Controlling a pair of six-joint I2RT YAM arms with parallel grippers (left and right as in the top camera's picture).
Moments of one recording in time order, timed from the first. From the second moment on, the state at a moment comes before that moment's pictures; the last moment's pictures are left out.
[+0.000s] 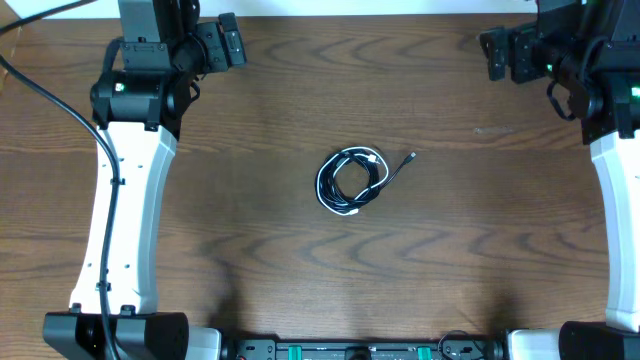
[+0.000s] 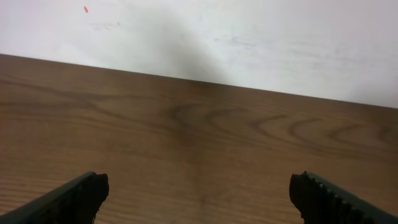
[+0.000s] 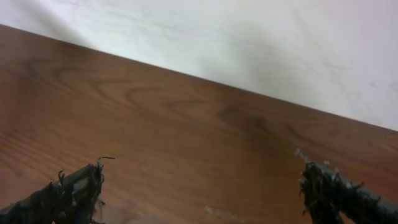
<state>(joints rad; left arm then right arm) -0.06 1.60 1.71 -0.73 -0.01 -0.18 0.01 1.56 1.74 -0.78 -0.16 -0.19</state>
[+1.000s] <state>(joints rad) -0.06 1.60 1.71 -0.71 0.01 -0.18 0.01 1.56 1.74 -0.88 -0.28 -0.24</state>
